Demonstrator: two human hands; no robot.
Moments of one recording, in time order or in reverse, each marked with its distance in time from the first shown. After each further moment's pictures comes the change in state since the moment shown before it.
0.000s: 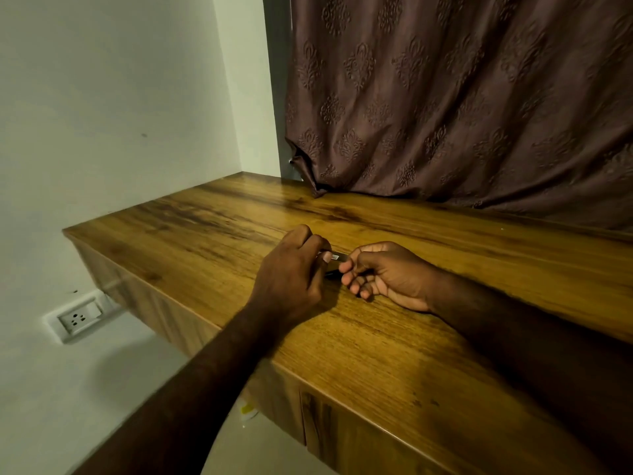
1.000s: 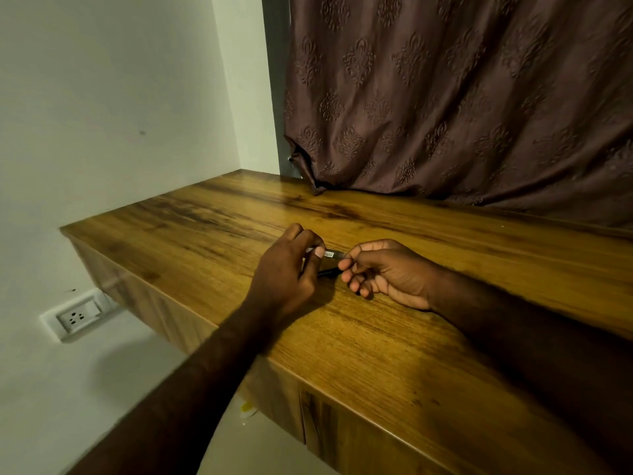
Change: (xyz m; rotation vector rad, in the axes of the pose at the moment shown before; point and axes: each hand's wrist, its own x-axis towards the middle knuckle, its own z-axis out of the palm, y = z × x) left_hand 0.001 -0.009 0.003 -0.177 0.020 -0.073; right_hand -0.003 -0.001 -0.001 0.009 -0.040 -0.024
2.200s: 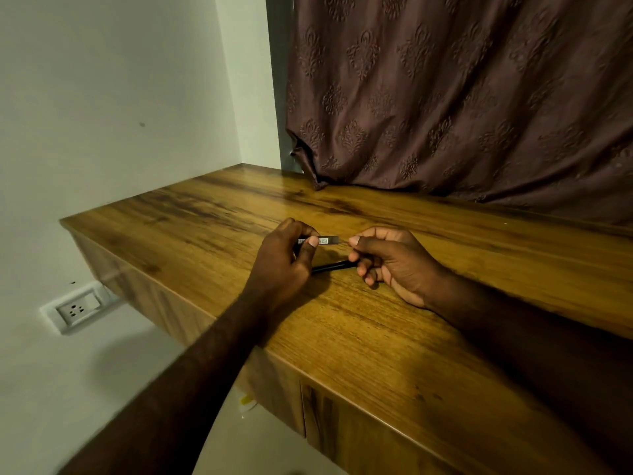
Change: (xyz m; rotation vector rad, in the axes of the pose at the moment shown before) left_hand 0.004 -0.015 0.003 -0.177 0.056 -0.133; right_hand -0.001 0.003 0.005 0.069 0.203 -0.174
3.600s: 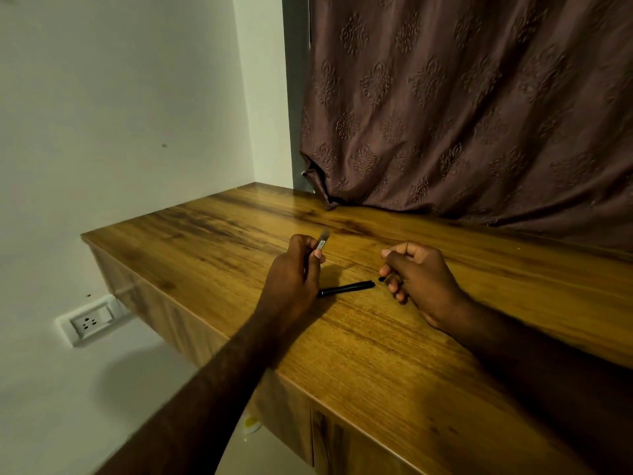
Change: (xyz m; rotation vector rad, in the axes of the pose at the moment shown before) left_hand -0.001 -0.003 0.002 0.006 0.048 -0.091; right_hand 0.006 0.005 -0.016 -0.210 0.262 -0.137
